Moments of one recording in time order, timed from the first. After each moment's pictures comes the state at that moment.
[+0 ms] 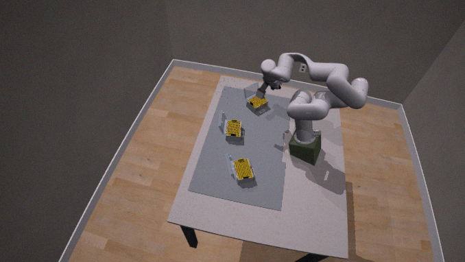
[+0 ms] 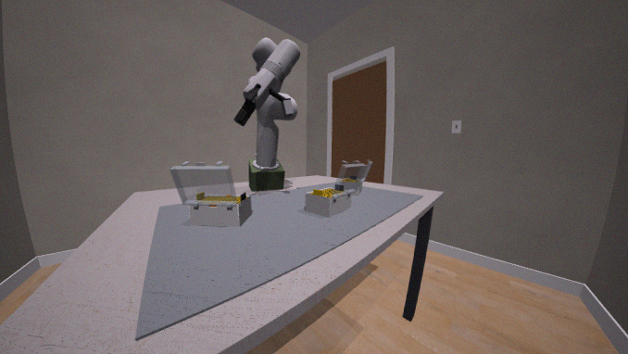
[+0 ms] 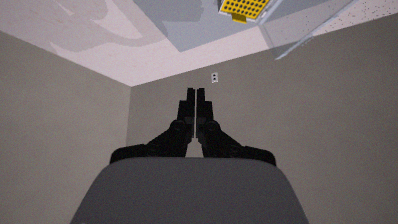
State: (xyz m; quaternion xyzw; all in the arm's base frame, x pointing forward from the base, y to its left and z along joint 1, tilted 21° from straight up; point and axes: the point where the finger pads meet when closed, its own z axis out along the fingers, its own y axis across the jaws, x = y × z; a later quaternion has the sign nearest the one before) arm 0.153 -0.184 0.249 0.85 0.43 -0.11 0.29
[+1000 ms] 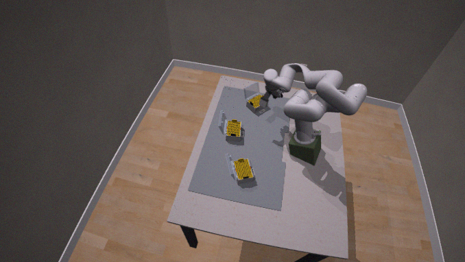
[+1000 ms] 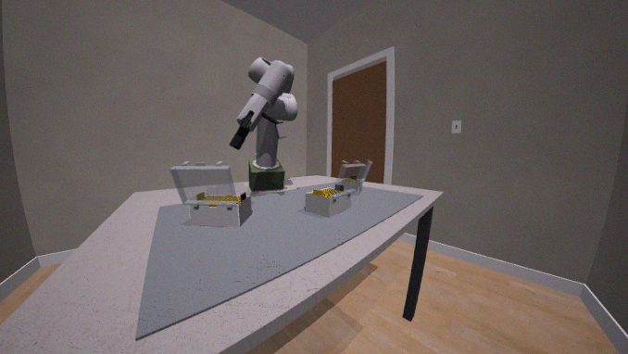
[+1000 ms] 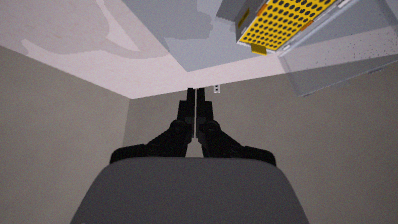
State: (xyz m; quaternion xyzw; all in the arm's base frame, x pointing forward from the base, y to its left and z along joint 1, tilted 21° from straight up) arm 0.153 -0.200 0.175 0.85 0.45 -0.11 0.27
